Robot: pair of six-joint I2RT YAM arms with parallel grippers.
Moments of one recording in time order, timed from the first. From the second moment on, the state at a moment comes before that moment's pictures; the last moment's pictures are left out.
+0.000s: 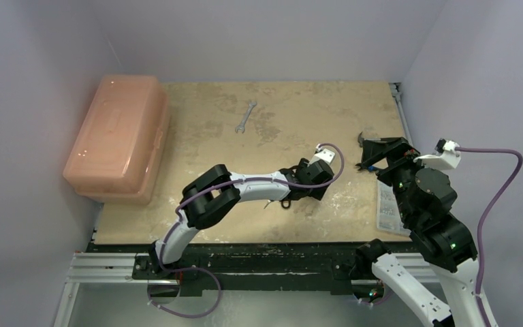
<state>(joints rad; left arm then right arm) -1.11 2.19 1.56 -0.17 -0.36 -0.44 0.45 0.54 1.08 -0.72 0.53 0.72</state>
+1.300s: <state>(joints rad) -0.95 1.76 0.87 0.47 0.08 -0.80 0.45 0.78 0.85 -0.68 0.18 1.06</state>
